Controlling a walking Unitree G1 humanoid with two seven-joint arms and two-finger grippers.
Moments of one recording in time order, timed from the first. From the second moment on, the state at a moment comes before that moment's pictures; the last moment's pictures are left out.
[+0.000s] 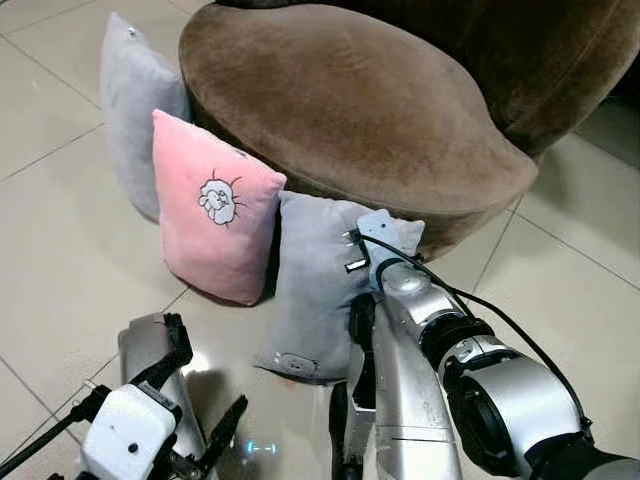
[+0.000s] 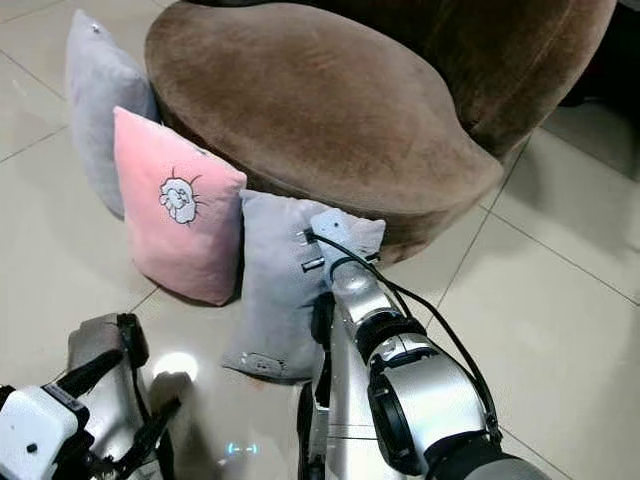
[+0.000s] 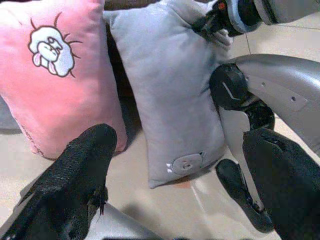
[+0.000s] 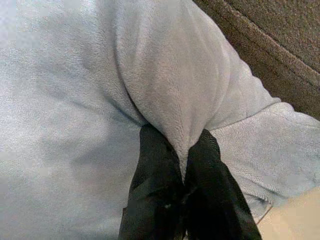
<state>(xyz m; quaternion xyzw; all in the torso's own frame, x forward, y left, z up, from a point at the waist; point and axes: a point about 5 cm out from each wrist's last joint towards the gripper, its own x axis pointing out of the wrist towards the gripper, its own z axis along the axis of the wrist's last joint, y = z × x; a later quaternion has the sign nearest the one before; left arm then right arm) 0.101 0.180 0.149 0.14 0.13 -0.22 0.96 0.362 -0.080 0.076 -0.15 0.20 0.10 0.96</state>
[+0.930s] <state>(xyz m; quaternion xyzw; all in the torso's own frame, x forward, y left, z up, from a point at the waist) 0.145 0.197 0.135 0.16 0.08 -0.10 0.98 0.332 -0.154 0.063 0.00 0.15 0.04 0.99</state>
